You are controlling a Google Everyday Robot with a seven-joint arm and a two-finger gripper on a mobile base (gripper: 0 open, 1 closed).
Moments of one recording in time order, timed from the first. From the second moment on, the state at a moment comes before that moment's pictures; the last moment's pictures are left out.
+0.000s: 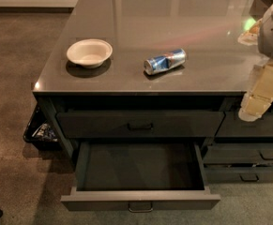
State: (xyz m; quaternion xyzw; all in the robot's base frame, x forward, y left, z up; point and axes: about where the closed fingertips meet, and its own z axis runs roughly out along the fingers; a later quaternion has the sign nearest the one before) arm 0.439 -0.215 0.981 -0.60 0.78 -0.04 0.17
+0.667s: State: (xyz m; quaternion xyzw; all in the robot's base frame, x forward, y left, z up) arm 0.439 -0.212 0.965 -0.60 0.78 -0.02 0.17
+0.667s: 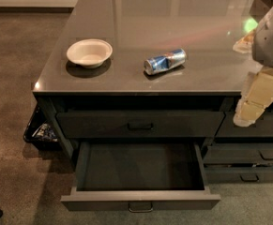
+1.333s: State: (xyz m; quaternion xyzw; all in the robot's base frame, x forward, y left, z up) arm 0.421 -0.190 0.883 -0.60 0.78 0.10 0.14
